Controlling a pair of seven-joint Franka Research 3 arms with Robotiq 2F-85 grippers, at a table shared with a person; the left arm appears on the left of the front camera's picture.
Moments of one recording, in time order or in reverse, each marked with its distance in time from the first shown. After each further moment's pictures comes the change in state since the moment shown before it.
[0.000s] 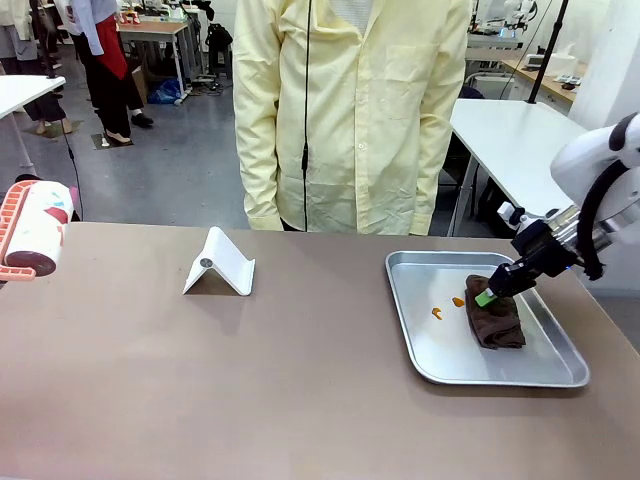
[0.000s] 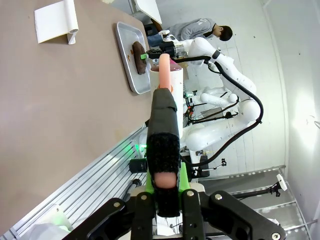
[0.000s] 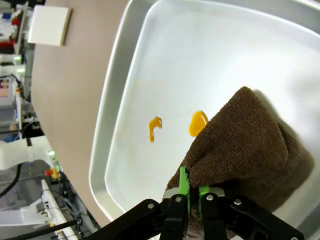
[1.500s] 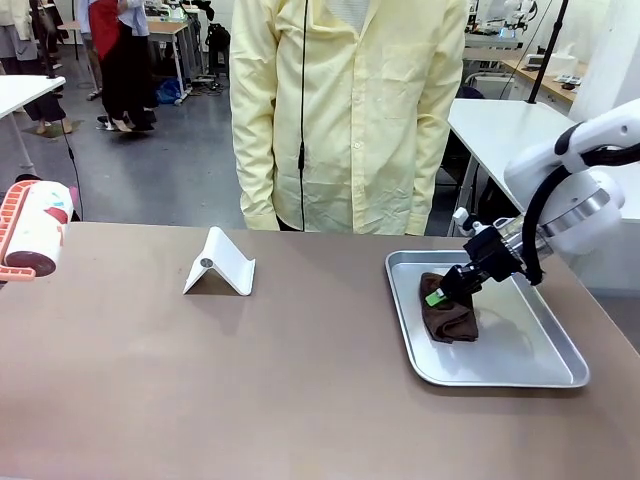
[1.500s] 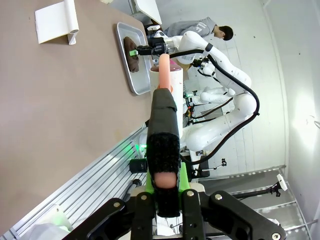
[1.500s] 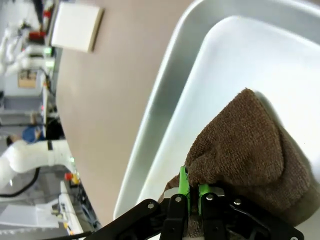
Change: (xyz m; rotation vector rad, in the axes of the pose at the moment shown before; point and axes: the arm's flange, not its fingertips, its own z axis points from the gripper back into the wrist) left arm 0.000 0.000 0.000 0.000 0.000 -0.001; right arm 0.033 0.014 -0.060 0.151 -0.048 0.010
